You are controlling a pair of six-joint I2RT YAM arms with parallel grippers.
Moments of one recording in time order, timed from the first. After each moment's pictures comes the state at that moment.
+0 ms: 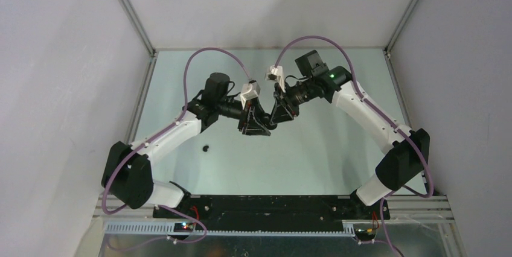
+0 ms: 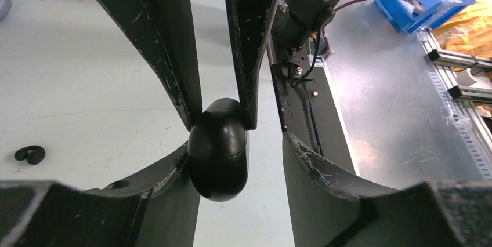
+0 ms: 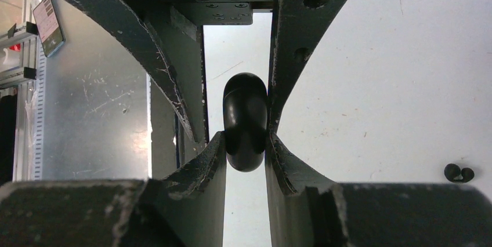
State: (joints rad) left arm -0.54 1.38 0.98 -0.08 1.18 0.13; right arm 0.57 1.58 1.55 -0.91 -0.91 -0.42
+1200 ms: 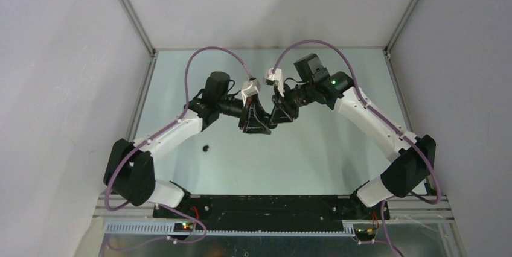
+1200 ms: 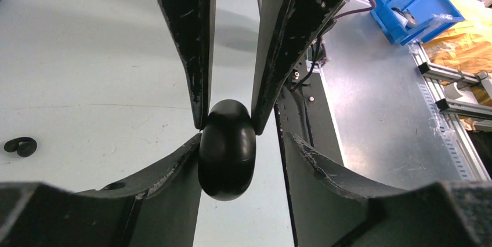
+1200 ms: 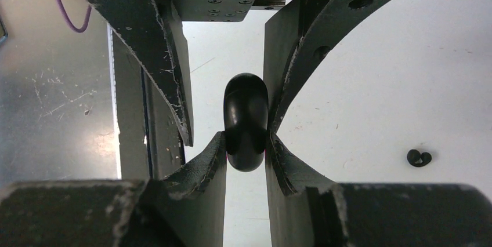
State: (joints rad) left arm -0.53 1.41 0.99 -0.05 1.18 0.05; right arm 0.62 1.52 1.50 -0.84 -0.77 -0.42
